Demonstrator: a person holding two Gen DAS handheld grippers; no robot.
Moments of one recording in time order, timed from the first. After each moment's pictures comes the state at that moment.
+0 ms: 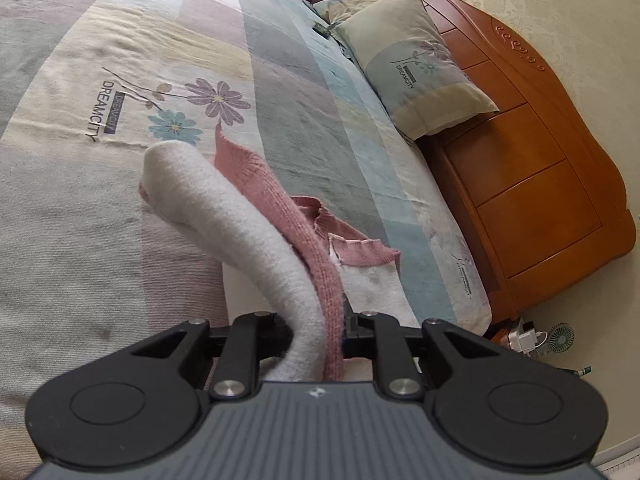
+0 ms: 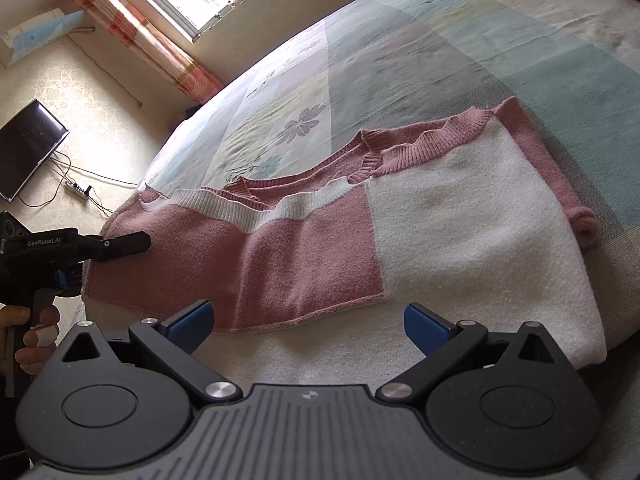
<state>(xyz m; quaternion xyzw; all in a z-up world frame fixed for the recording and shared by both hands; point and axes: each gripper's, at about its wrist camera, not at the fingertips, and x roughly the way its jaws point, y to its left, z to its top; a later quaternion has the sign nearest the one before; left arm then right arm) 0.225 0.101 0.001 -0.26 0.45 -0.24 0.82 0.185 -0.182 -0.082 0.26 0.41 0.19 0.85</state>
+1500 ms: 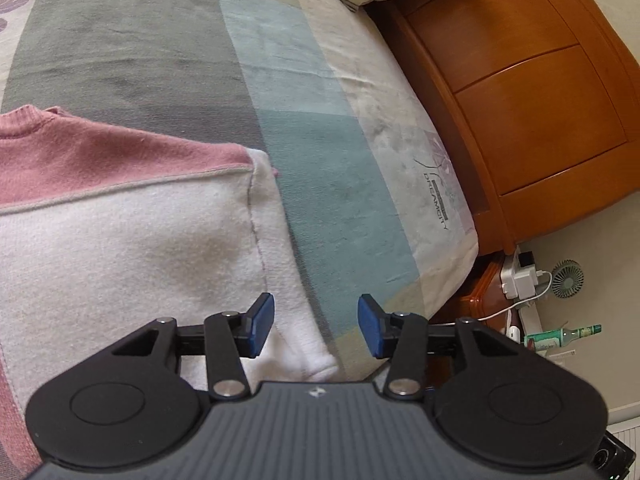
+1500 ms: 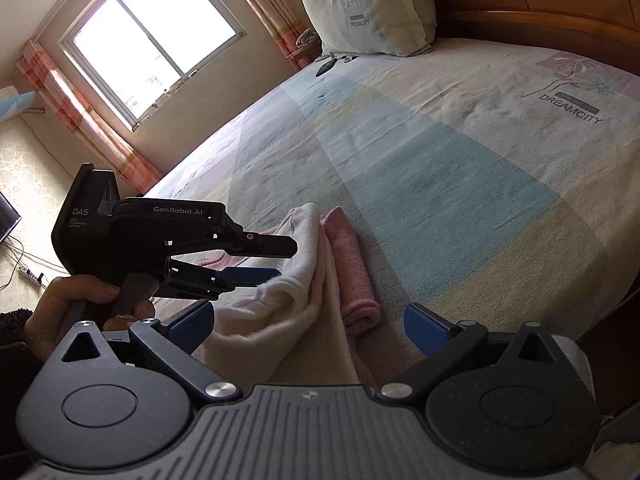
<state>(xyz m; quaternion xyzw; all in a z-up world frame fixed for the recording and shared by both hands) 0.305 -0.154 -0.050 -0.20 0.56 -0.33 0.73 0.139 -0.314 -0.063 0.29 0.33 0.06 0.90</state>
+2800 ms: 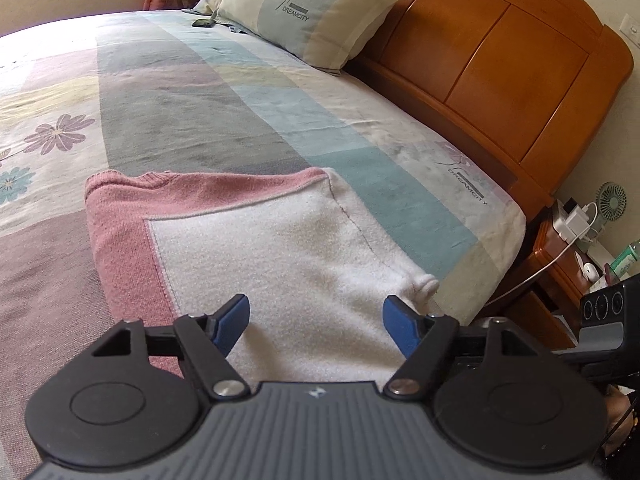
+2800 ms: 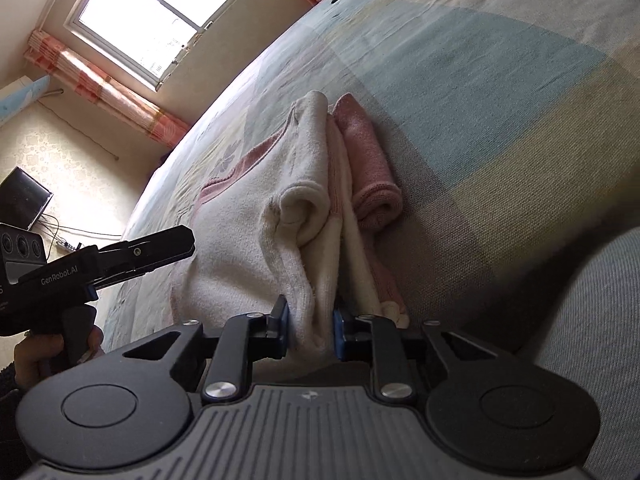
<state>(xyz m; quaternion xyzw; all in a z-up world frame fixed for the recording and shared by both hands) 0.217 -0.085 -0.050 -0.05 0.41 -0.30 0.86 0.140 -0.303 -0.138 0.35 0.39 0.15 0.84</state>
